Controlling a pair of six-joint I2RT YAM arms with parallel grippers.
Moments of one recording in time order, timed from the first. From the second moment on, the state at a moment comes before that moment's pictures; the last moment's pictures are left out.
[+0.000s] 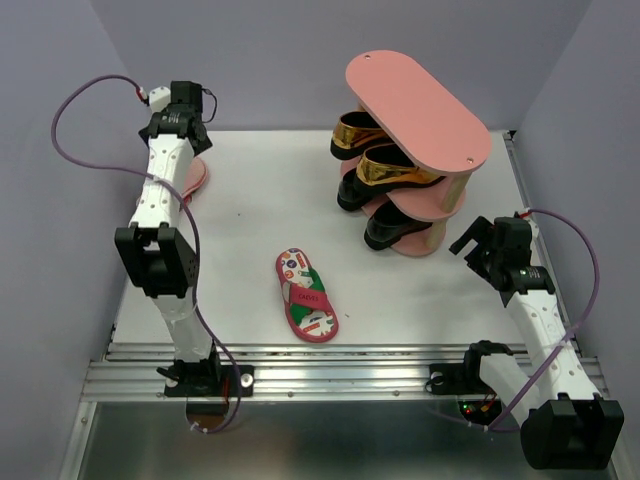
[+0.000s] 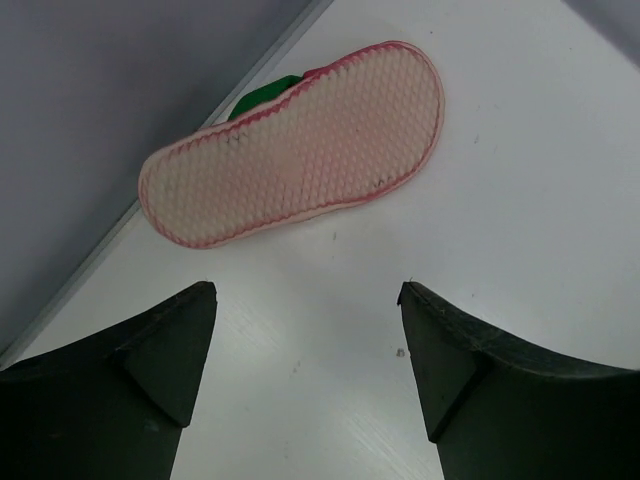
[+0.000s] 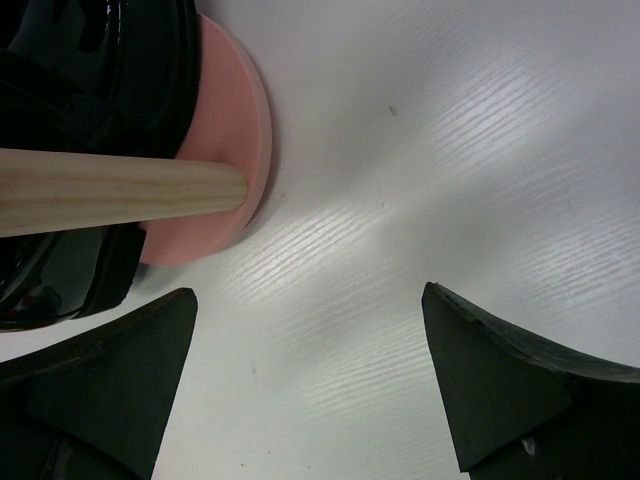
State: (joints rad) left arm -0.04 1.86 1.95 -0.97 -0.57 -0.55; right arm -0.03 0.85 0.67 -0.57 0.13 0.65
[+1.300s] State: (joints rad) left arm 0.13 2.21 1.88 -0.62 -0.20 -0.26; right arm -0.03 0.92 0.68 -0.57 0.13 0.66
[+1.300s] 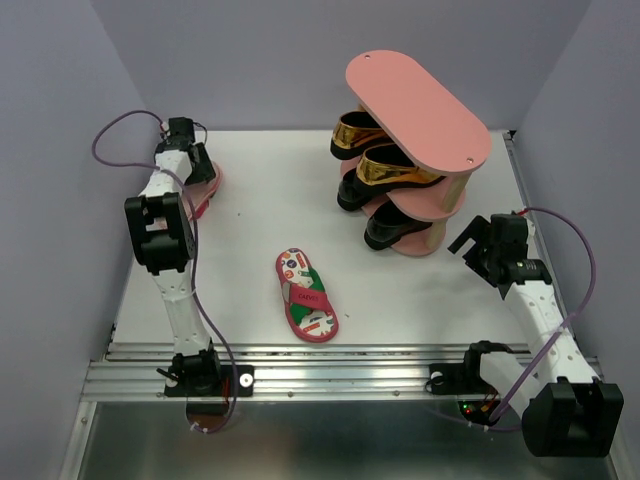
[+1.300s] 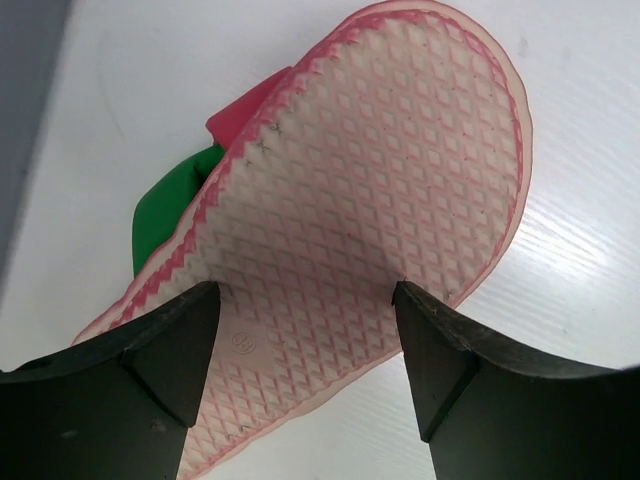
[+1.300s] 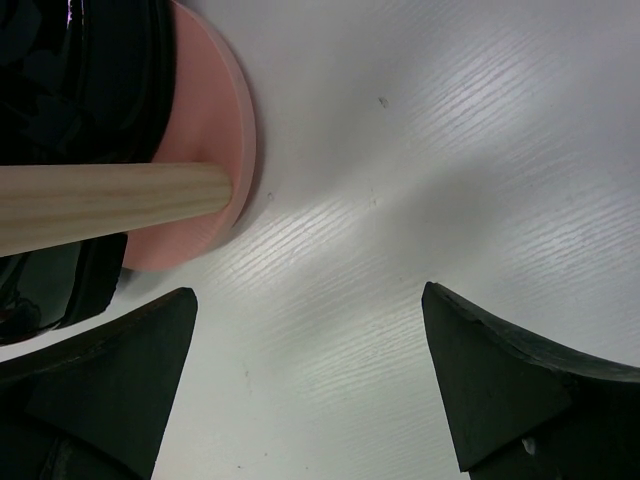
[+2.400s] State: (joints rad) left arm 0.04 1.93 1.54 -0.64 -0.13 -0.30; right arm -0.03 0.89 0.69 -0.57 0.14 0.66
